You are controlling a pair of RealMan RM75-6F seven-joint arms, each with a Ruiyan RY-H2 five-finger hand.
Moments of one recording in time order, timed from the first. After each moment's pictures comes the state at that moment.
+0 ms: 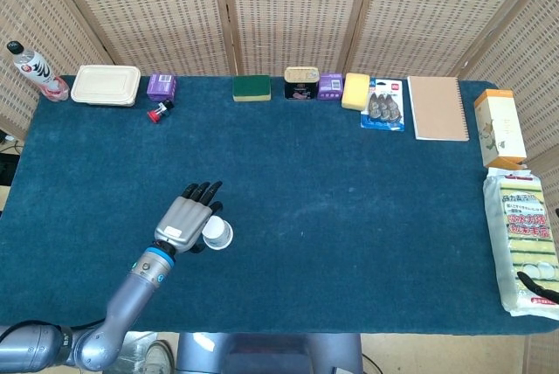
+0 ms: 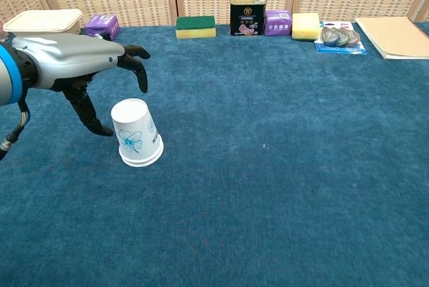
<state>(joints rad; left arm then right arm) -0.76 -1.42 -0.14 -1.97 0.75 1.11 0.92 -0.04 -1.04 0.10 -1.50 -1.51 1.63 0.33</state>
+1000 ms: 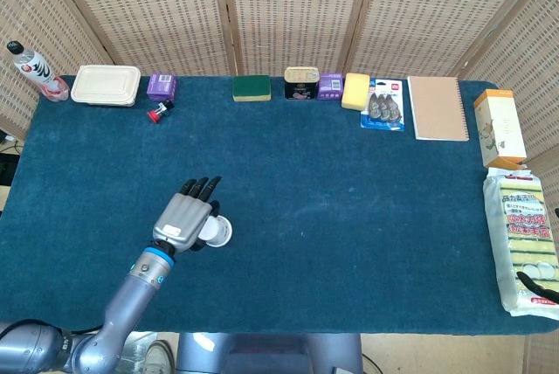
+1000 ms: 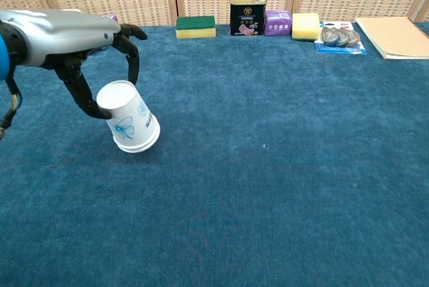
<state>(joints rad) -0.84 -1.35 -0.13 -2.11 0.68 1.24 0.94 -0.04 -1.03 0.10 -1.50 -1.51 1.63 0.33</state>
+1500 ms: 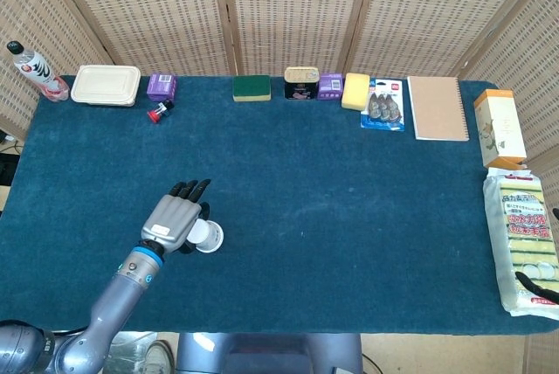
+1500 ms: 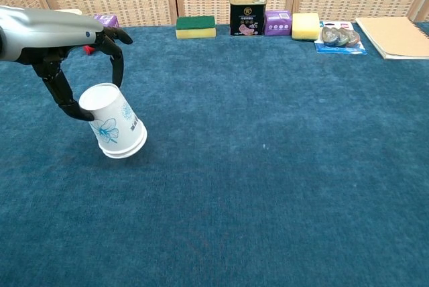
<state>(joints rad) -0.87 -1.27 -0.11 -2.15 0.60 1.20 0.88 -0.04 -1.03 0.10 -1.51 -1.51 1.62 0.33</state>
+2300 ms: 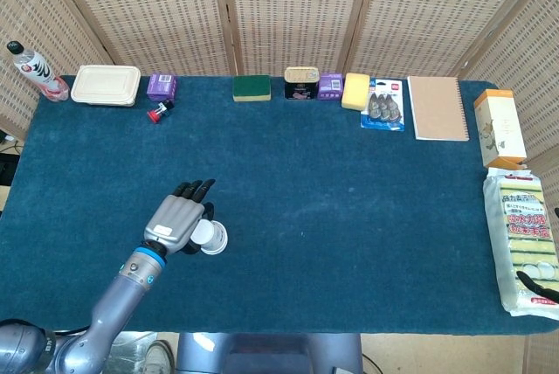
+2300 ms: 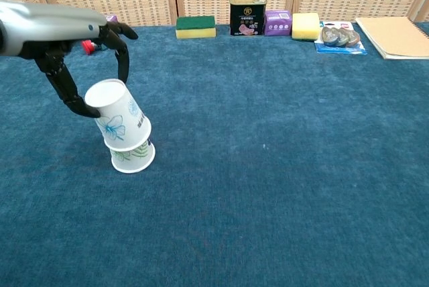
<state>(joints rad) -0.89 -1.24 -0.09 -2.19 0.62 1.22 0.82 -0.03 -1.03 0.10 -1.50 -1.51 1.62 0.33</state>
